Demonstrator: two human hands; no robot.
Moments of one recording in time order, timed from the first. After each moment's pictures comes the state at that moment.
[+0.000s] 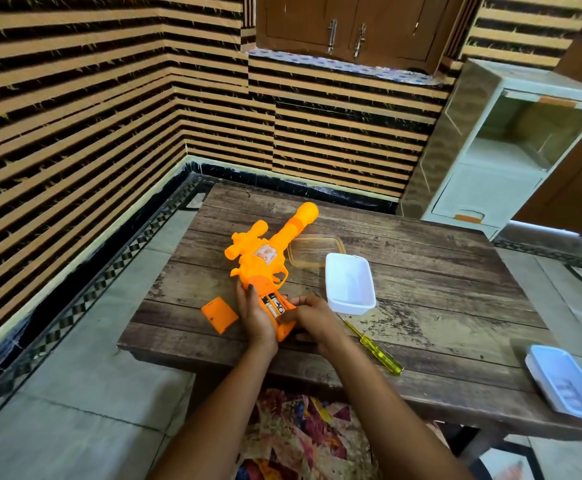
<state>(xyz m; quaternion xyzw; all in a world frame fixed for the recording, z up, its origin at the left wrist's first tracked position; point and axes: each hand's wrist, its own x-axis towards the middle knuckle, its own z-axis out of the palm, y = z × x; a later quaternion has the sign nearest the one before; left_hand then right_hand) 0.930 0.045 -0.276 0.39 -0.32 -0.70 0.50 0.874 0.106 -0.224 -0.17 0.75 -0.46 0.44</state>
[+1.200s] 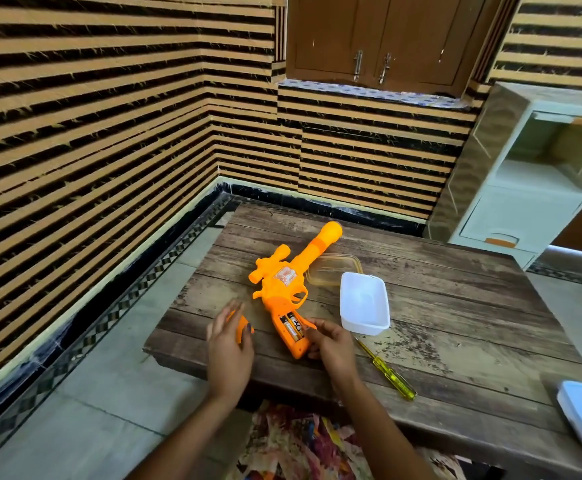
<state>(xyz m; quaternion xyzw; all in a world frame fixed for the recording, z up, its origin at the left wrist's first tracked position) 1.016 0.048 -0.270 0.47 -0.75 -0.26 0.39 0.875 0.127 -0.257 -0.21 0.68 -0.59 0.37</state>
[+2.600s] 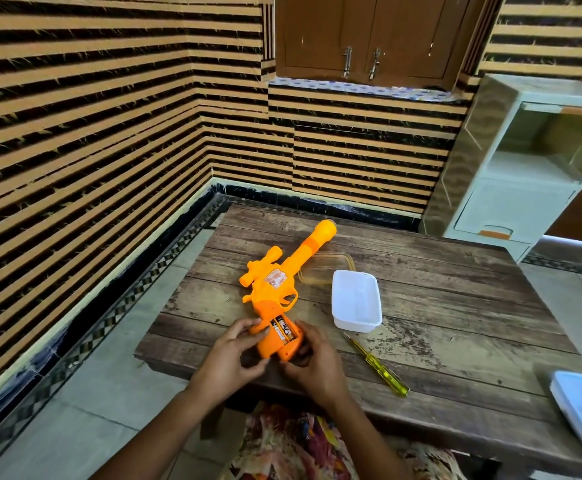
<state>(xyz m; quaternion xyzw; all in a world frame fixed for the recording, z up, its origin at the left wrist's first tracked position) 1.031 0.035 -0.276 0.27 -0.88 -0.30 0.24 0.882 0.144 -0.277 -0.45 0.75 -0.44 0.22</state>
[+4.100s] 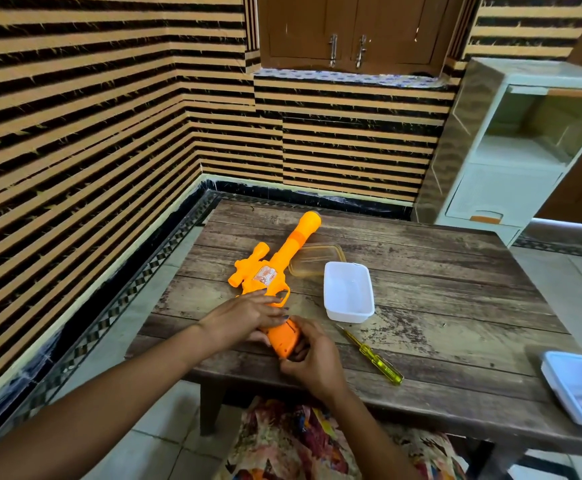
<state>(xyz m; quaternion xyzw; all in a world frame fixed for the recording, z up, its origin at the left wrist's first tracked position) 0.980 -0.013 -0.224 -0.04 -1.00 0.03 0.03 0.877 0.147 -0.281 -0.44 0.74 -0.46 0.22</state>
